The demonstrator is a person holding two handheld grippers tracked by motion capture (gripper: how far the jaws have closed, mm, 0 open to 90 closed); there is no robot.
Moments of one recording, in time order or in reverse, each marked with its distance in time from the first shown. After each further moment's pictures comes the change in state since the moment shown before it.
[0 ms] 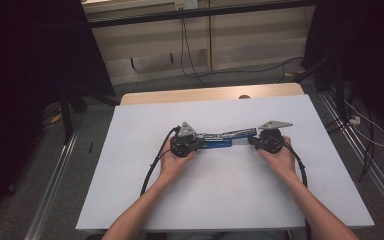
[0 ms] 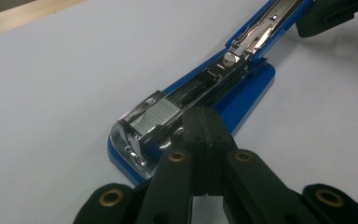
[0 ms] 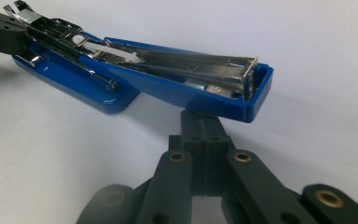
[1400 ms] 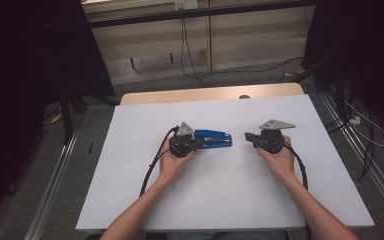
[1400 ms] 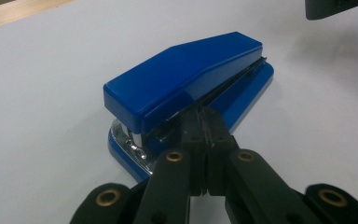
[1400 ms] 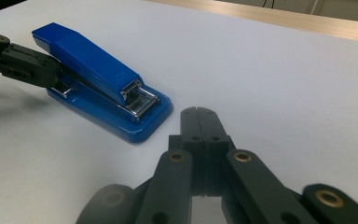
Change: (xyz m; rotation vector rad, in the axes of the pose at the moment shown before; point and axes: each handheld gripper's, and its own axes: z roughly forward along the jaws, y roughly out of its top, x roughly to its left) left arm 0.001 0.000 -0.004 0.007 -0.006 -0.025; right arm 0.008 0.005 -0.008 -0.125 0.030 -0.013
